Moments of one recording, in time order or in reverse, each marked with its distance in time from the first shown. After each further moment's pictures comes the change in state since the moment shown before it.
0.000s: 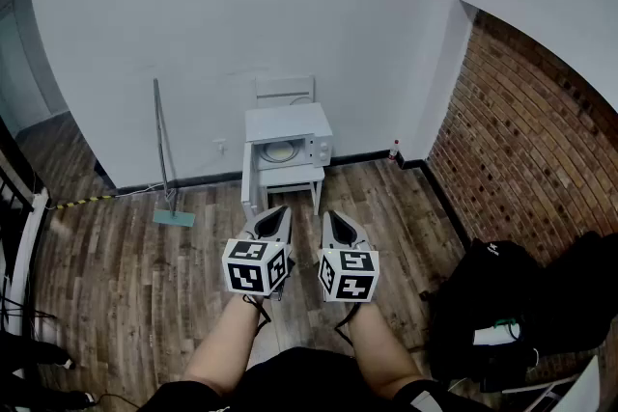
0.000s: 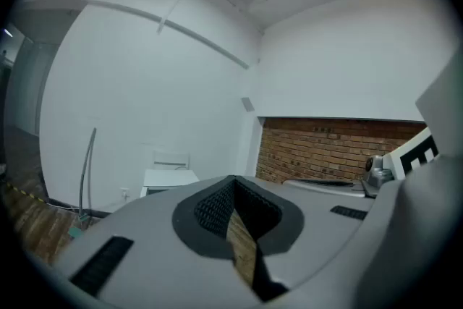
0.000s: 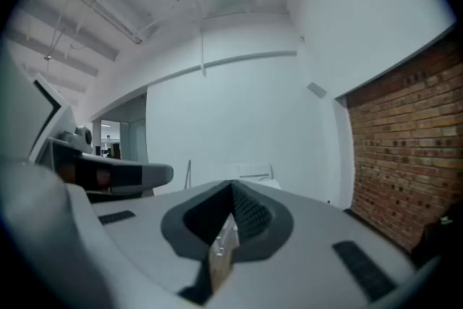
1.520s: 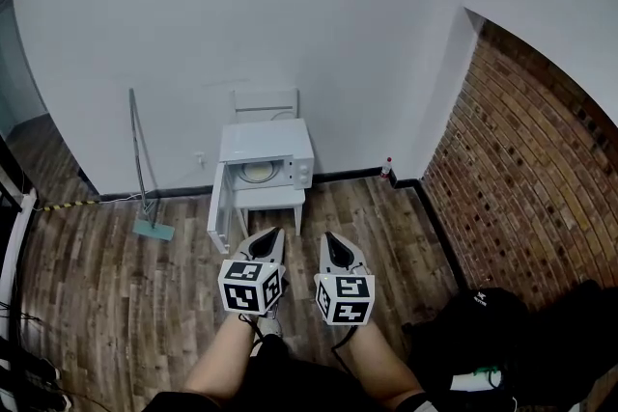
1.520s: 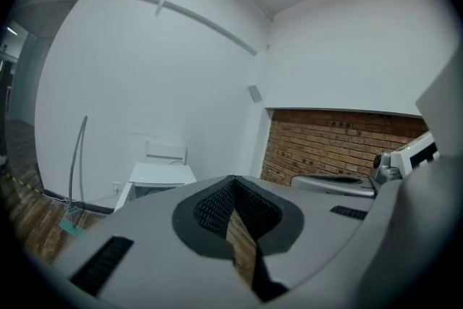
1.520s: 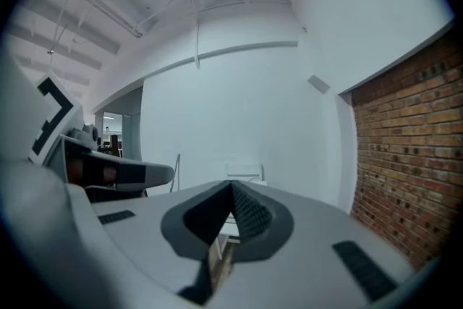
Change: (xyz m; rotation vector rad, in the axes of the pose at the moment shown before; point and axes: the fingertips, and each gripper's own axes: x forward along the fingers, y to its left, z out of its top) left arm 0.164 -0.017 -0.014 -0.043 0.048 0.050; right arm 0.090 -0.138 -0.002 -0.051 0.030 0.029
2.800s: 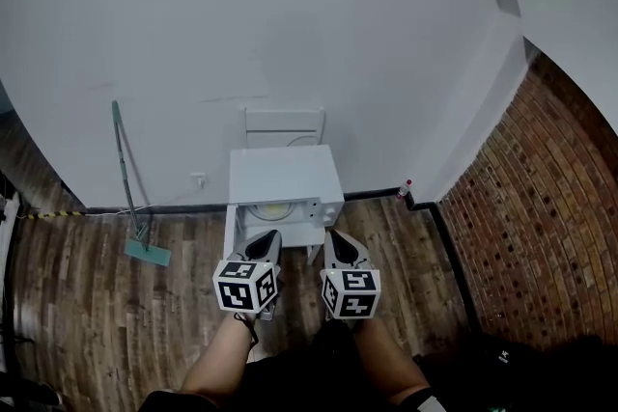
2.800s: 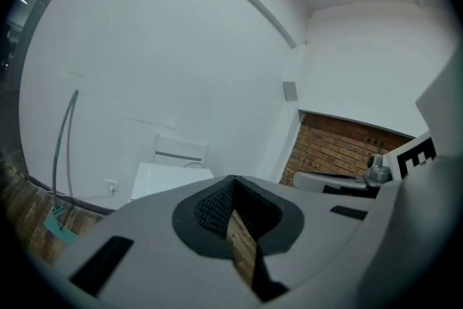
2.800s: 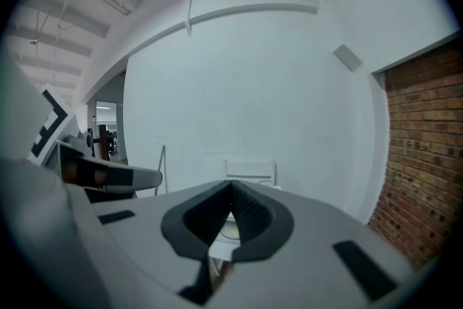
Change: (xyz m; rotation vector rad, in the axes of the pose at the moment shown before) left arm 0.198 0.244 0.055 -0.139 0.065 -0.007; right arm 0.319 0.011 0.026 -0.014 0.112 0.001
